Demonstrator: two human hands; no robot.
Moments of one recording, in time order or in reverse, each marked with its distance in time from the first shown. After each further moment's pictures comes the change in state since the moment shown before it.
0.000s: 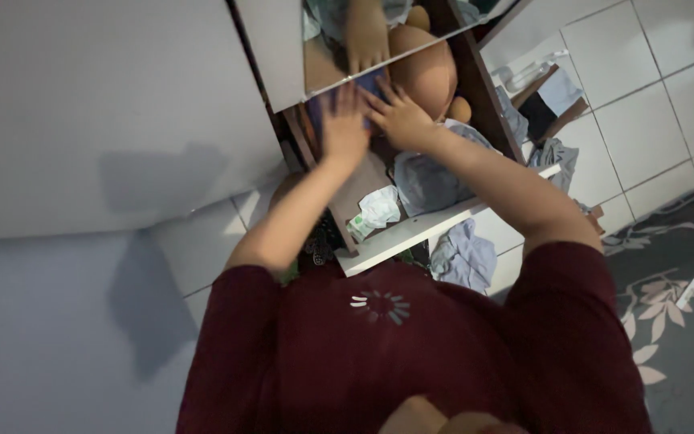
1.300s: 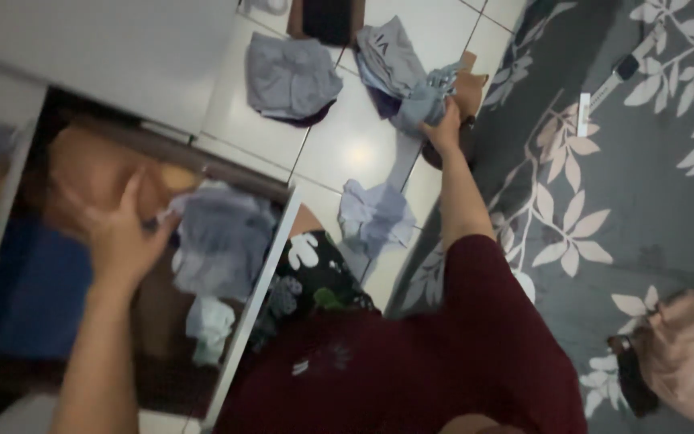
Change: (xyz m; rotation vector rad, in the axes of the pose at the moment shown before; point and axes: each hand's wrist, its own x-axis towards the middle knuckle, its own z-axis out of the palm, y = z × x) left_hand 0.073 0.066 -0.068 -0.443 -0.330 0.314; right_hand -0.552 0.012 0.227 0.544 0.509 1.832
